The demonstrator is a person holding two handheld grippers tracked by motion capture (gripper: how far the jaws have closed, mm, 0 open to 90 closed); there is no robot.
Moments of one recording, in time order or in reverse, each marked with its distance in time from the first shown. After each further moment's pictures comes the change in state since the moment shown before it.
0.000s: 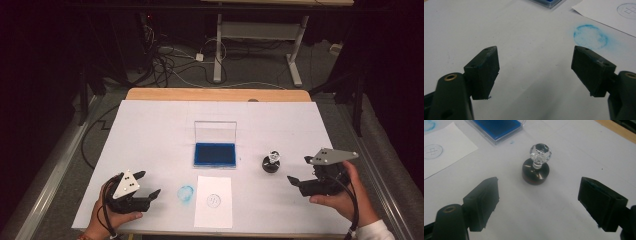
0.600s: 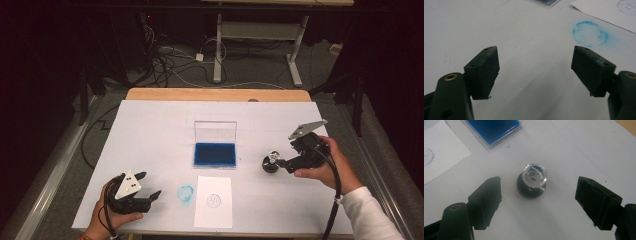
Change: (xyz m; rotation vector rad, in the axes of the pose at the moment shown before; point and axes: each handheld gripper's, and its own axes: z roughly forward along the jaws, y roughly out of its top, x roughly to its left) left arm -0.002 0.000 0.002 0.016 -0.001 0.013; right arm -0.017 0.059 0.037 0.165 0.043 -0.031
